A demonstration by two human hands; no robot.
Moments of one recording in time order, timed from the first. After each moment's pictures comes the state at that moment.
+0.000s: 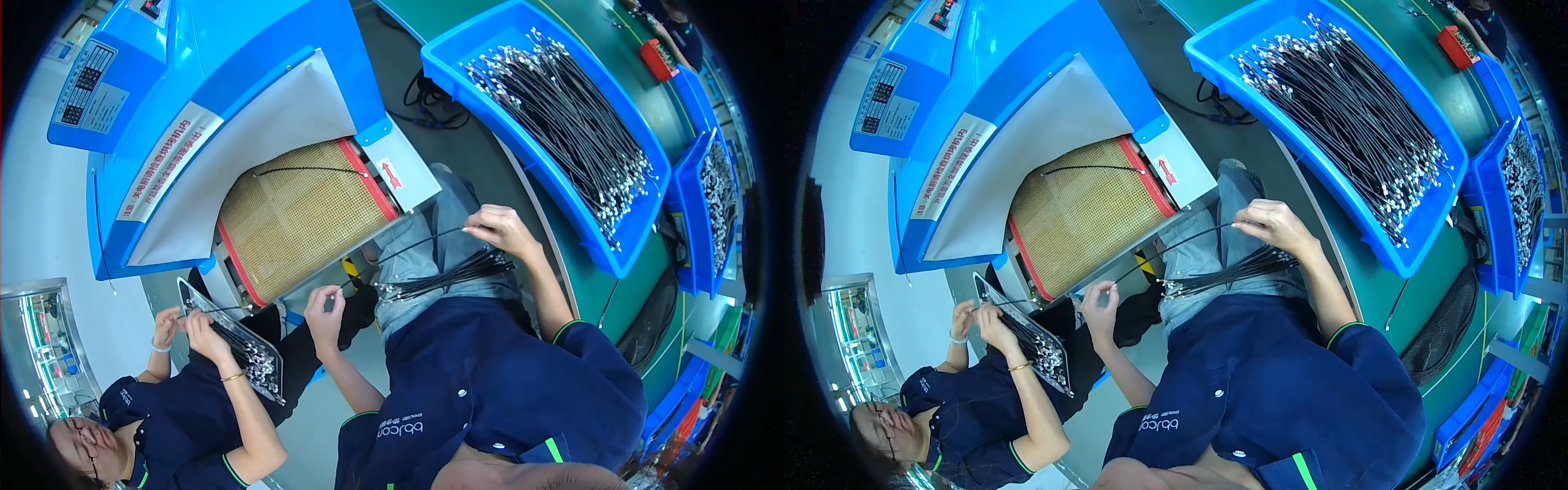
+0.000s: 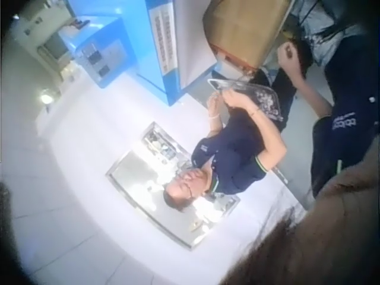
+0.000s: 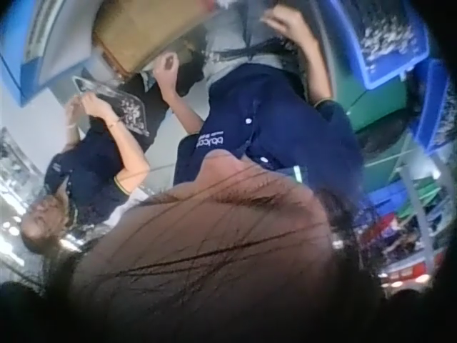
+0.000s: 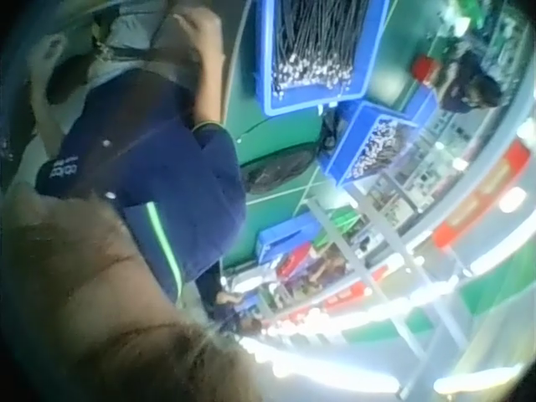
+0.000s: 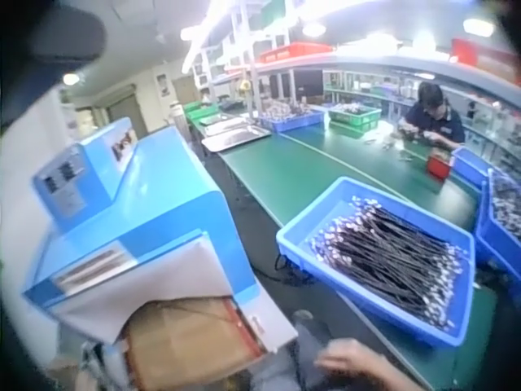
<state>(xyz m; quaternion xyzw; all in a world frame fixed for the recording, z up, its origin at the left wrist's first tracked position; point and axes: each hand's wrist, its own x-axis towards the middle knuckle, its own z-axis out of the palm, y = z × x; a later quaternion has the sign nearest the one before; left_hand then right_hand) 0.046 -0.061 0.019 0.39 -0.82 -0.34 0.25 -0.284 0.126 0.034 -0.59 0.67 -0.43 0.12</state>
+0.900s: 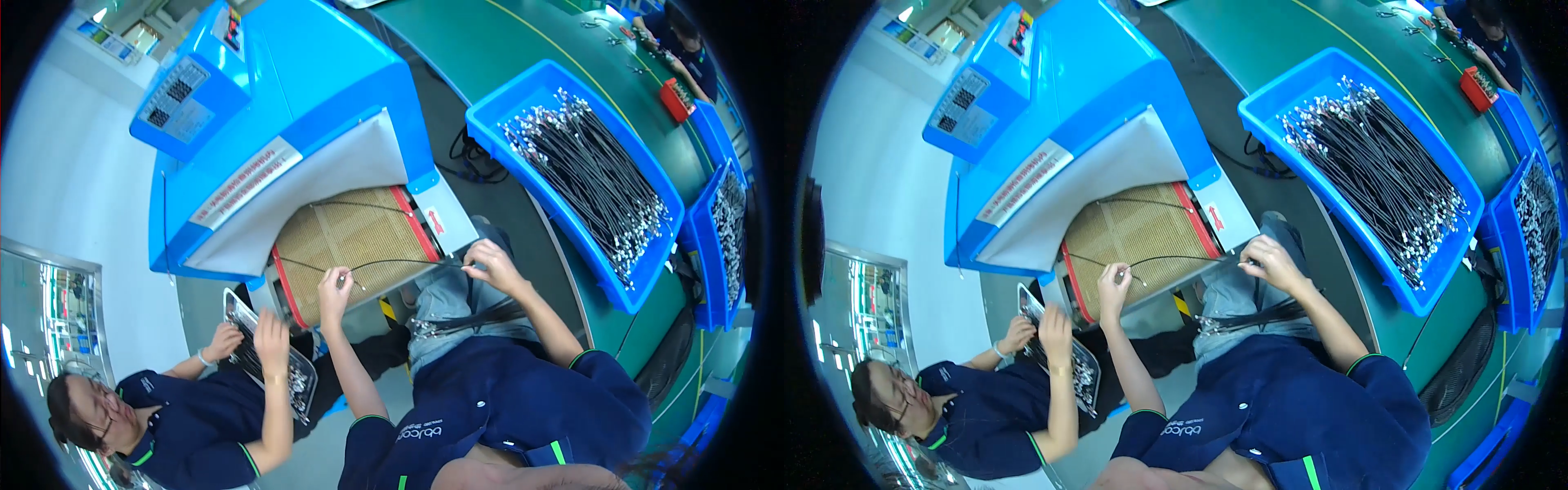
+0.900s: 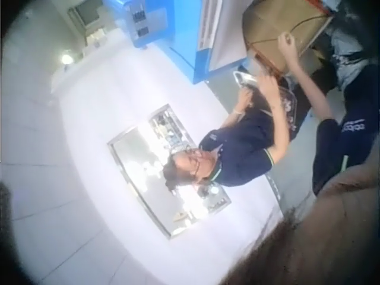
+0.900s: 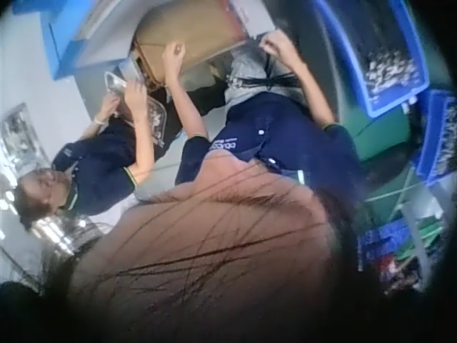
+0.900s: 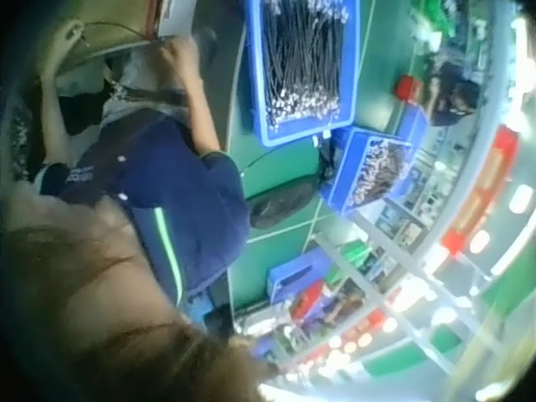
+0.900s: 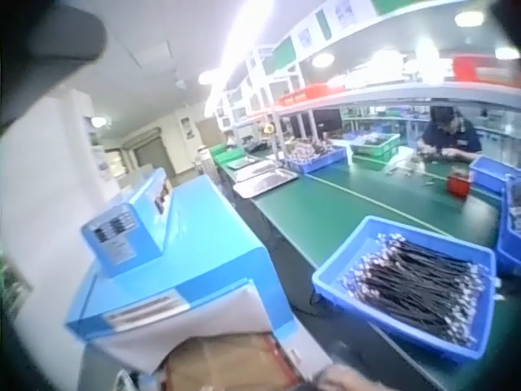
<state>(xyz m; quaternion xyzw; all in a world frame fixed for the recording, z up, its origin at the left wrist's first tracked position) 0.019 -0.170 0.019 0.37 -0.85 -0.28 0.24 -0.260 0.074 0.003 -0.59 0.66 -0.44 0.12</state>
